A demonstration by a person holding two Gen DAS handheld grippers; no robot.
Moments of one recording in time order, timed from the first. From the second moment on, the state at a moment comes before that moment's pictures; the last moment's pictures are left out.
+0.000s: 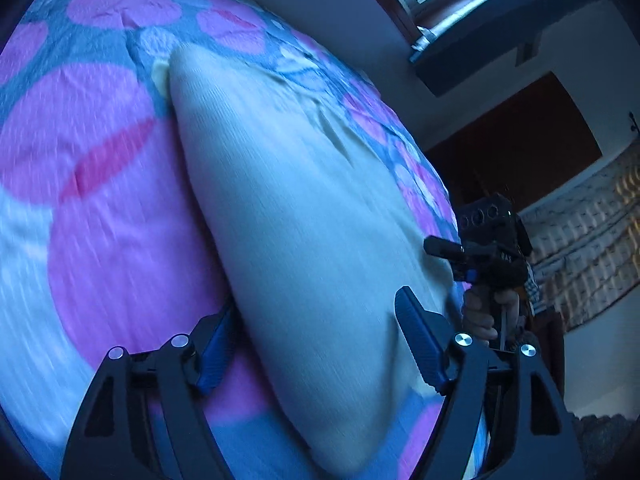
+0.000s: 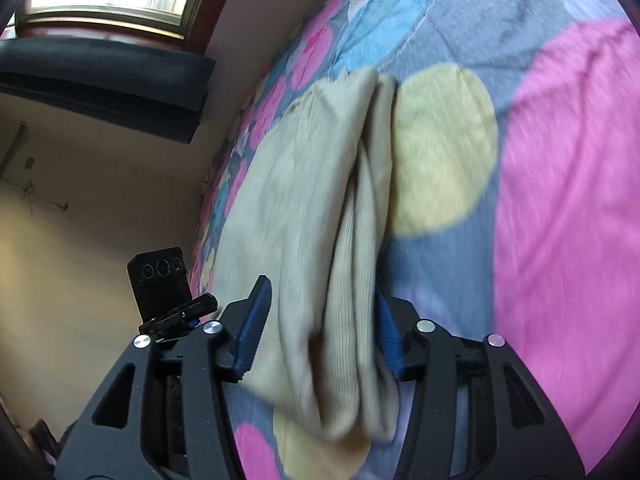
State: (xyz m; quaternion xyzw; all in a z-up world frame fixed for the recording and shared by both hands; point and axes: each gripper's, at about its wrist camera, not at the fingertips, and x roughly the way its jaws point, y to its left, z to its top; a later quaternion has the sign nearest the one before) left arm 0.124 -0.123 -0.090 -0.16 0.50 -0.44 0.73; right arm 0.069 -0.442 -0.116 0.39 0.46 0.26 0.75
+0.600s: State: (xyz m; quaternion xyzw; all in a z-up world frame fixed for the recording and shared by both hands) left arm 0.096 -0.129 -0.096 -0.09 0.47 -0.41 0.78; right arm 0.027 -0.433 -0.128 0.35 0.45 0.25 0.78
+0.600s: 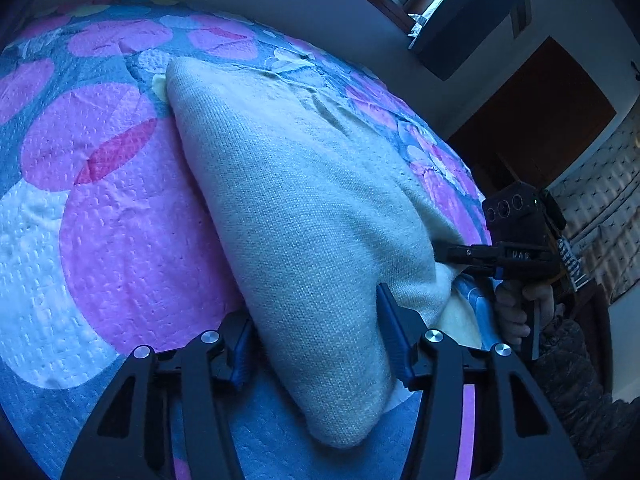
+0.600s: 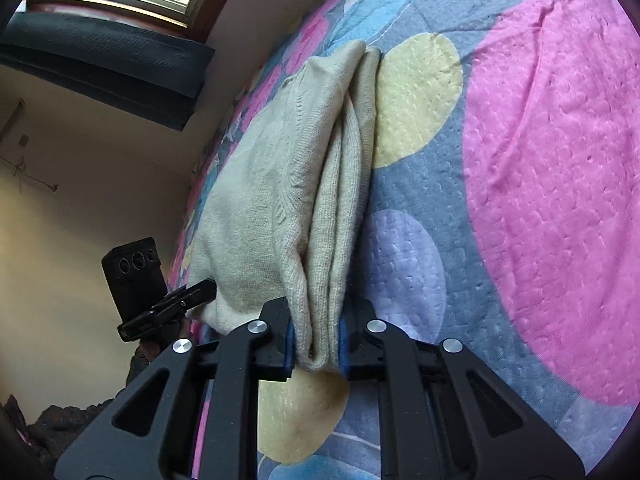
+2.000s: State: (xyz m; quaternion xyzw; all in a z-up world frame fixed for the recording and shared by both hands) left arm 0.187 -0.125 -0.096 -0.18 0.49 -0.41 0.75; right arm 0.092 -0.474 -0.116 0.40 0.42 0.20 0.79
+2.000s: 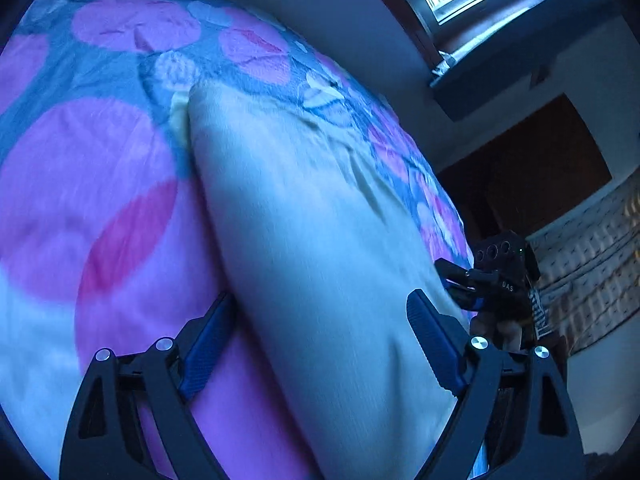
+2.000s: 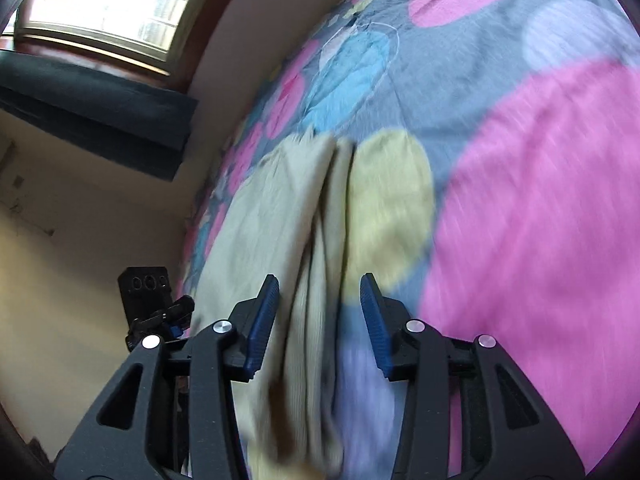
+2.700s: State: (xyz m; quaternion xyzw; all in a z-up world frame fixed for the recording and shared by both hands) left arm 0.210 -0.107 -0.043 -0.12 0.40 -0.38 0.83; right arm 0.174 -0.382 -0.049 0.28 0.35 0.28 0.85
